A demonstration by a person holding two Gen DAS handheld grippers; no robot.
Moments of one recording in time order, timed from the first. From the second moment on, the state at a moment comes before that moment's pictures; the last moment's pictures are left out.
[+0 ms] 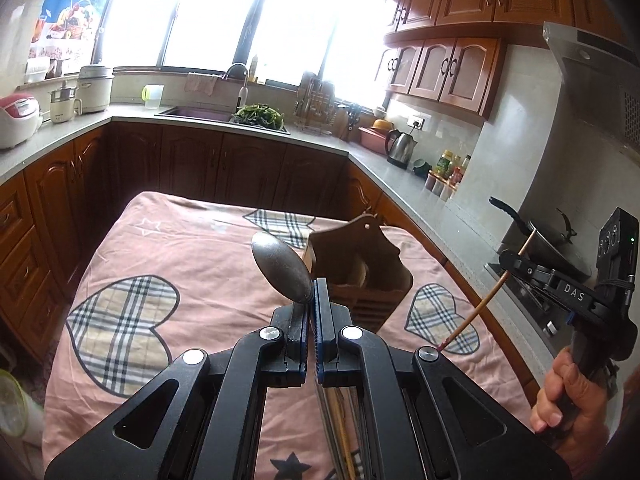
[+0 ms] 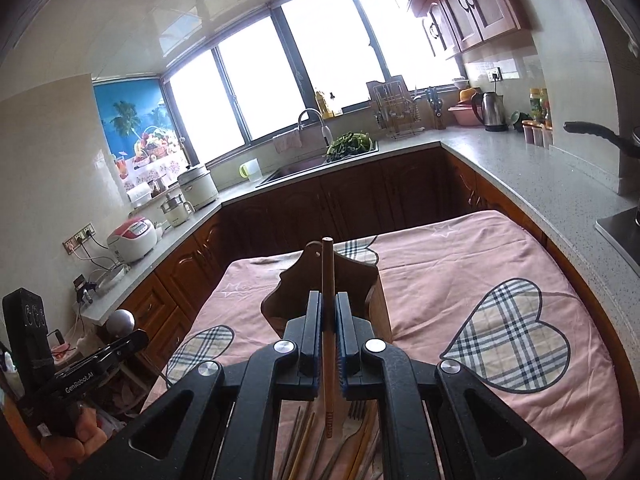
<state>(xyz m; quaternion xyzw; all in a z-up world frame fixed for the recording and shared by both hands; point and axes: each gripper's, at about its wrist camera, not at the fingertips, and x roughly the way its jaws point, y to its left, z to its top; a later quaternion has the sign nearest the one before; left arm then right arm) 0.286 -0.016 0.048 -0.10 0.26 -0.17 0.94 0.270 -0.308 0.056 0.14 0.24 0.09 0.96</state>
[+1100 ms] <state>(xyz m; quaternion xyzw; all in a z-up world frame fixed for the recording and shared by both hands) 0.464 -0.103 -0.005 -0.04 0.25 -0.13 0.96 0.423 -0.323 -0.001 0.15 0.25 0.06 0.96</state>
